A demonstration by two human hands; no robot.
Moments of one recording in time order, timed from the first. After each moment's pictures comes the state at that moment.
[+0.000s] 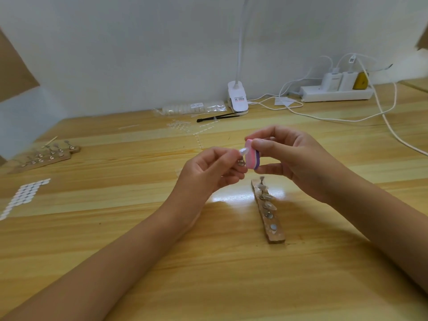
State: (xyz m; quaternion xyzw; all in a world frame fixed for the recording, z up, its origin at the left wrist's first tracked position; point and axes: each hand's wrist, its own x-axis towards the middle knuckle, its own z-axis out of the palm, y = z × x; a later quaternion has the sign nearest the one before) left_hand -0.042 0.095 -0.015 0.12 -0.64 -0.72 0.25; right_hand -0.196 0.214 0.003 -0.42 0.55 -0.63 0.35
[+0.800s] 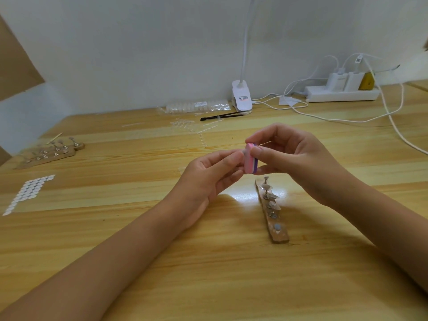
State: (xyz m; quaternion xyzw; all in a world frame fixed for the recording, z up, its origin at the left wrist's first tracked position) left_hand -0.044 0.088 -0.019 0.13 -0.57 -0.78 0.20; right_hand -0.182 0.216 0.007 -0.48 0.56 -0.61 0.28
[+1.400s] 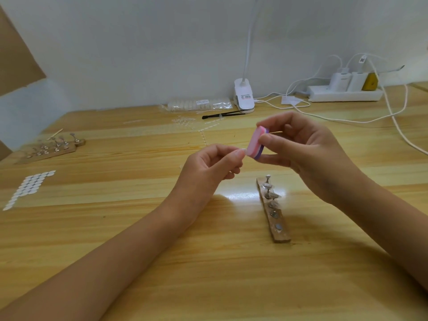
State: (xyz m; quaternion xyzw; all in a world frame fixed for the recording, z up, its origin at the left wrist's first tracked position) left_hand -0.042 0.087 -0.021 0.15 -0.69 -0.65 0.28; right_hand -0.185 0.218 0.011 -0.48 0.52 -0.65 0.28
